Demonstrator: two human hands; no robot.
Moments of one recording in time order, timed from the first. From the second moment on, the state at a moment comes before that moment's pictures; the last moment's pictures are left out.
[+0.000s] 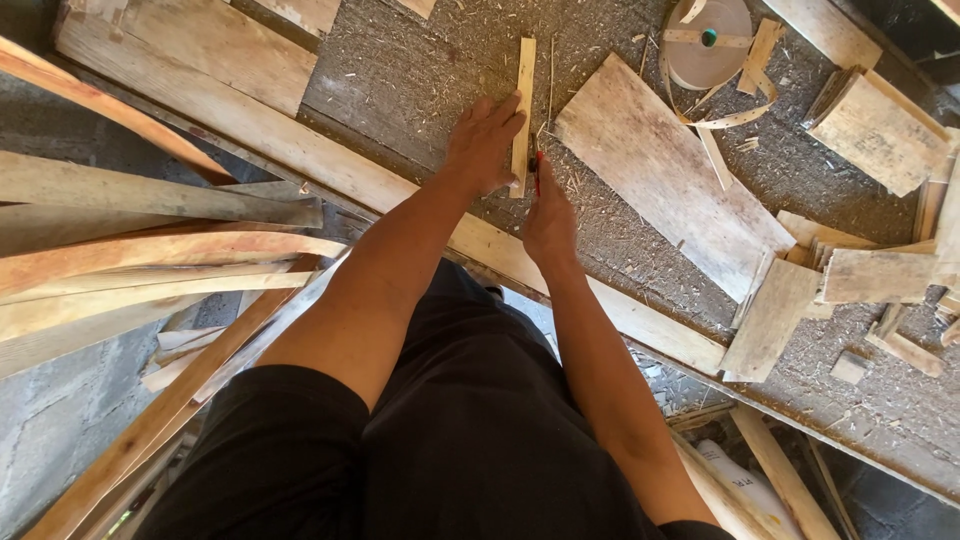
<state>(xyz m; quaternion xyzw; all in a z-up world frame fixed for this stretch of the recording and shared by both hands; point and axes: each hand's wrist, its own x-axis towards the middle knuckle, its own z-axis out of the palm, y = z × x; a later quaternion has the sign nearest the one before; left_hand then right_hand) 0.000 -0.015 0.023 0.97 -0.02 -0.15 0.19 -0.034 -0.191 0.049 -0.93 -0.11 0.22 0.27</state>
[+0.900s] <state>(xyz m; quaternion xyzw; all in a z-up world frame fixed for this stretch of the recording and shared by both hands) 0.002 -0.017 0.020 0.97 -0.03 -0.18 0.13 -0.102 -0.234 0.033 -0.93 -0.21 0.21 0.22</state>
